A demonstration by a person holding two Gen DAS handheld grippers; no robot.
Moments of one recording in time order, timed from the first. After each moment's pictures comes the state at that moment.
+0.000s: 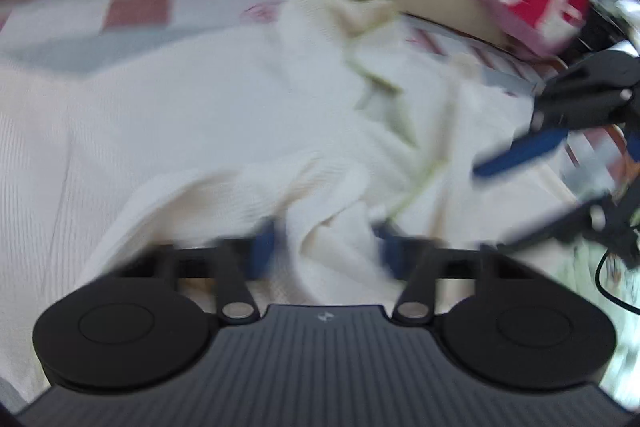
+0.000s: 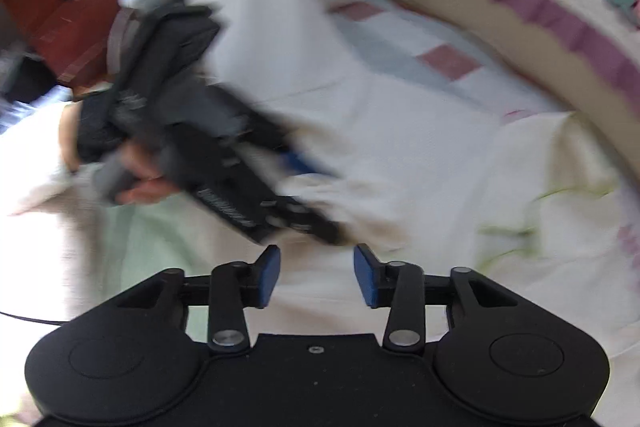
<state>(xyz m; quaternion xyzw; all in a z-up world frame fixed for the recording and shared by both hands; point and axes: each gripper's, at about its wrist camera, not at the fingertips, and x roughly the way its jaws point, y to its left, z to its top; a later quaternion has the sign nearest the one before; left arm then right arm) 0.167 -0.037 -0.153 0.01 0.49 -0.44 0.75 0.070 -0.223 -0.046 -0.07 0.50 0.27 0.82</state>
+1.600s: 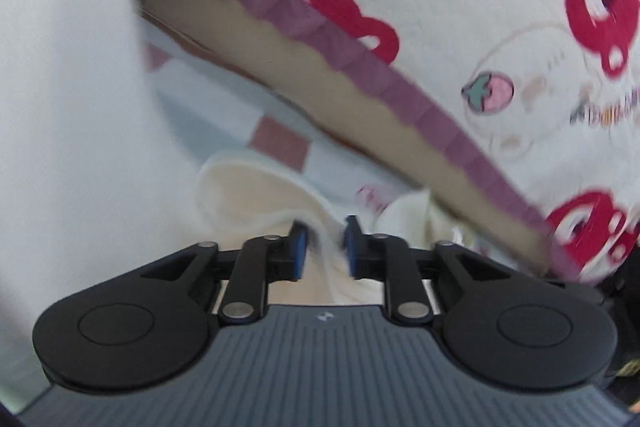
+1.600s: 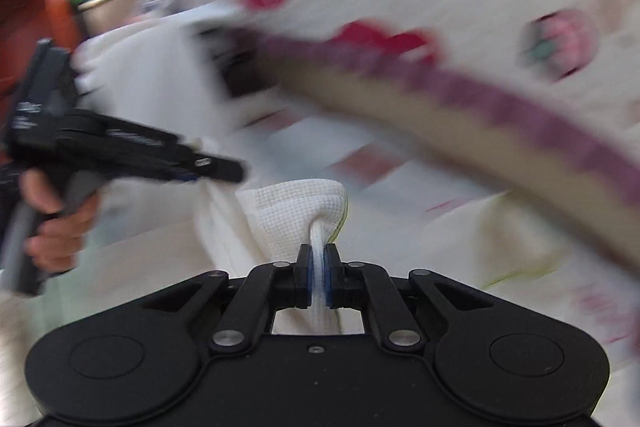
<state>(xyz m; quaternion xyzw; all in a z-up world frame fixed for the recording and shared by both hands) 0.216 0.011 -0.094 -0.22 0.39 -0.26 0.86 0.101 -0.260 -0.056 -0.02 0.34 0.14 0.93</state>
